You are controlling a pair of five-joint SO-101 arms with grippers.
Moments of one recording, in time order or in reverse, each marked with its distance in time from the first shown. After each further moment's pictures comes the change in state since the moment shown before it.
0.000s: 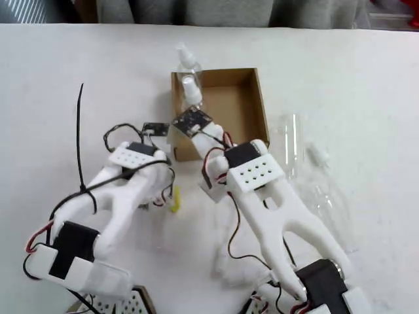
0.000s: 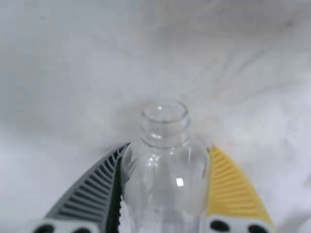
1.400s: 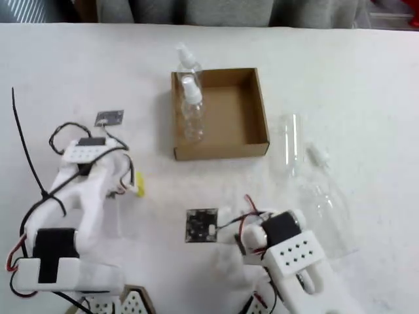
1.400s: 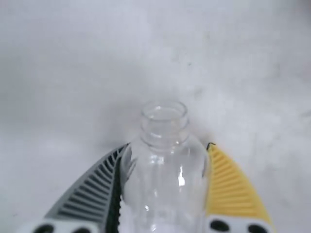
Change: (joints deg) left arm -18.7 -2.4 -0.1 -2.5 -12.0; right arm 0.7 -44.3 37.6 10.7 45.9
